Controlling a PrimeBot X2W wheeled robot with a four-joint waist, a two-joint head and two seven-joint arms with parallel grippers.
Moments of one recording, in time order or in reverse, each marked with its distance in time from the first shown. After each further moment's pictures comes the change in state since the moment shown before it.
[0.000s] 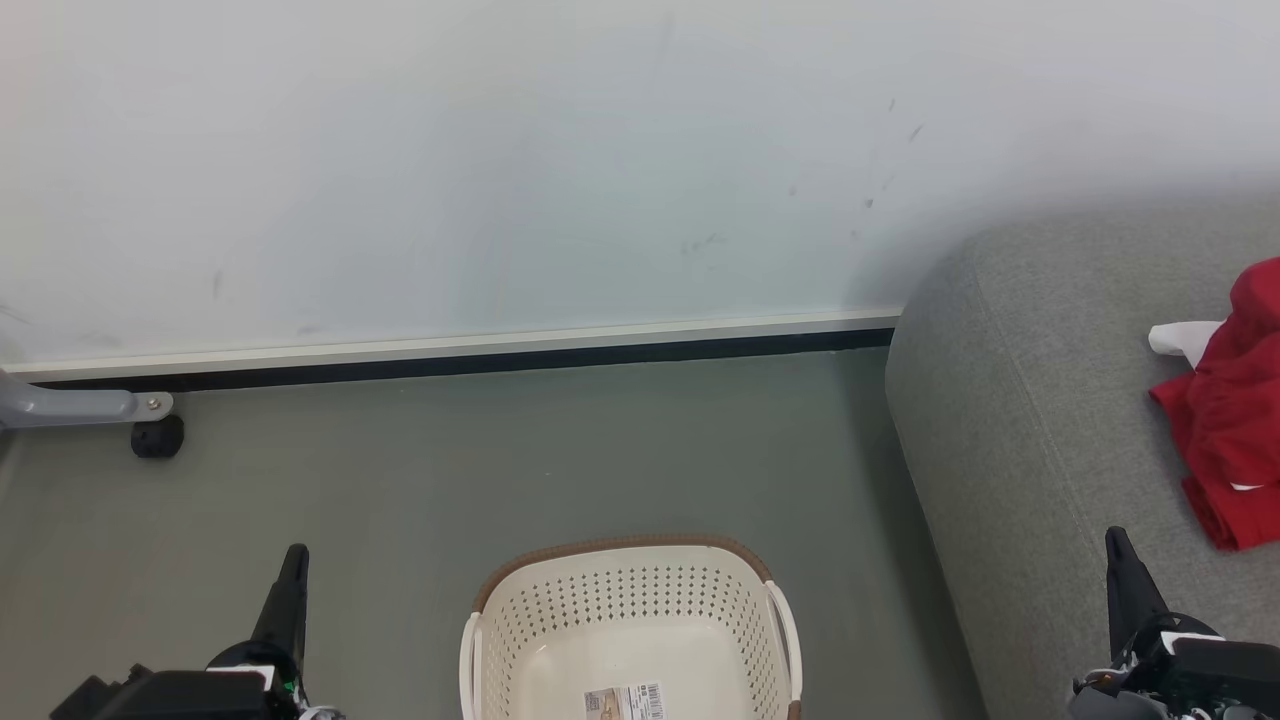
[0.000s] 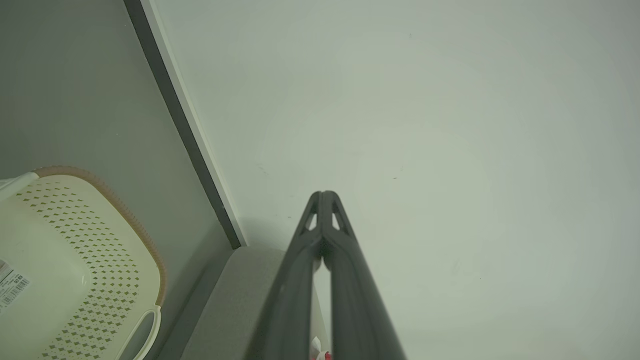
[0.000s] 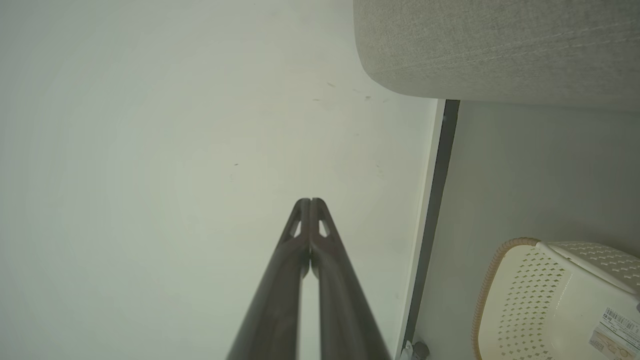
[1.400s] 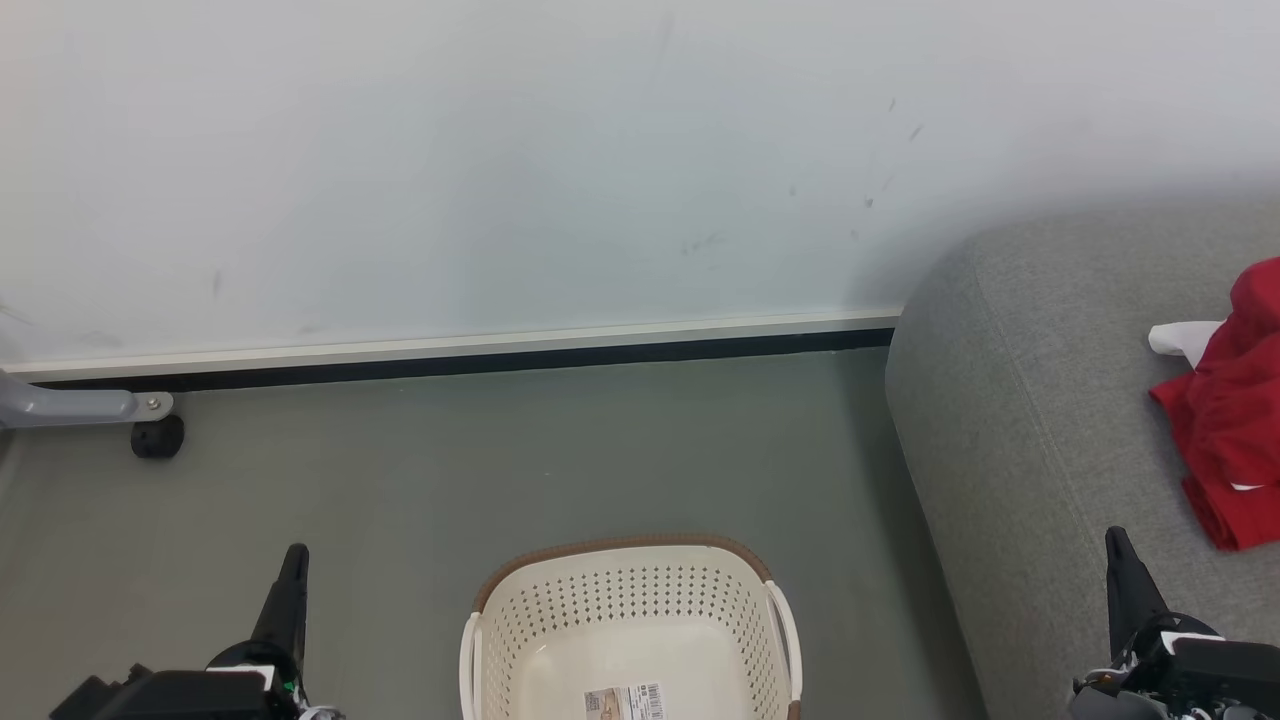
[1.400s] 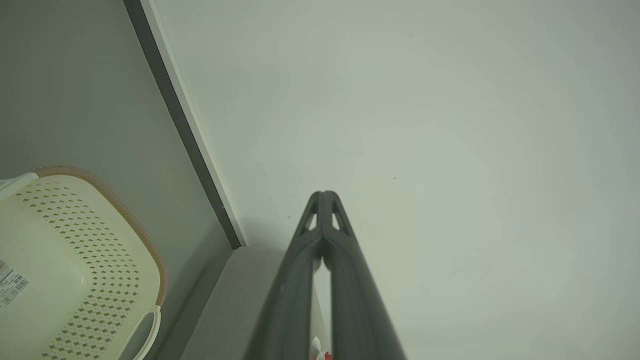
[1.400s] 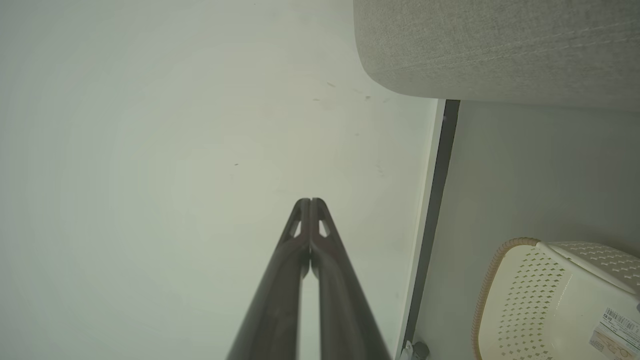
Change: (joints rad) left arm 0.000 0.000 0.000 0.000 0.000 0.000 0.000; right arm 0.000 0.000 0.000 -0.001 0.000 0.000 0.000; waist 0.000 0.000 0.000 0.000
